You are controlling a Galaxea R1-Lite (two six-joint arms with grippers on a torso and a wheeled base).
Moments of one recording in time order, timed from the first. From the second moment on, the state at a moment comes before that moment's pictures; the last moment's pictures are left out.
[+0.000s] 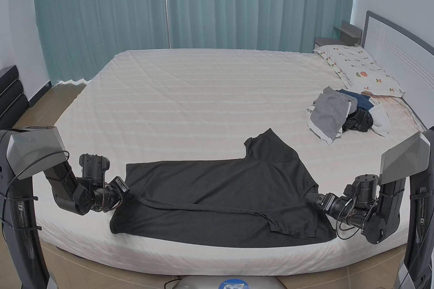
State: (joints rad) left arm -0.03 2.30 -0.72 -0.79 -0.02 -0.79; right arm 0.15 2.39 -0.32 -1.52 0.14 0.67
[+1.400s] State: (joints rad) left arm -0.01 2.25 -0.67 -0.79 -0.02 -0.78; right arm 0.17 2.46 -0.40 -1.55 0.15 0.64
